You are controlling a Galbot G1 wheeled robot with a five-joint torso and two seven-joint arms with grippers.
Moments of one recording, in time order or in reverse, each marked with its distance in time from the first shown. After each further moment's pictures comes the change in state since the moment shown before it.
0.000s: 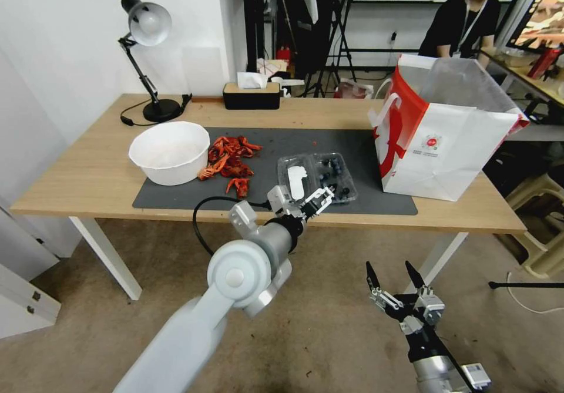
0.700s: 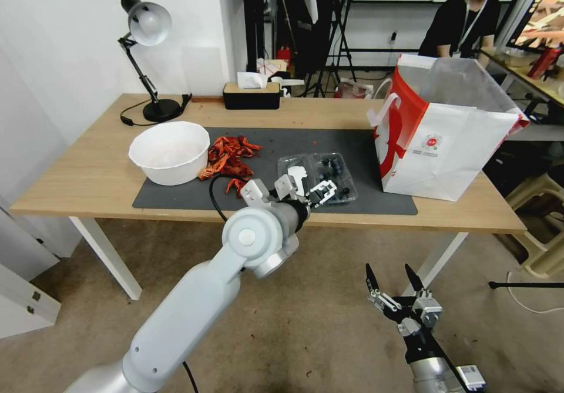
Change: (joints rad) left arm -0.159 -0.040 0.039 0.115 -0.117 -0.001 -0.191; right arm 0.010 0.025 -0.001 -0.027 -0.016 0.012 0.008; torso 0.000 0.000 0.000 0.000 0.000
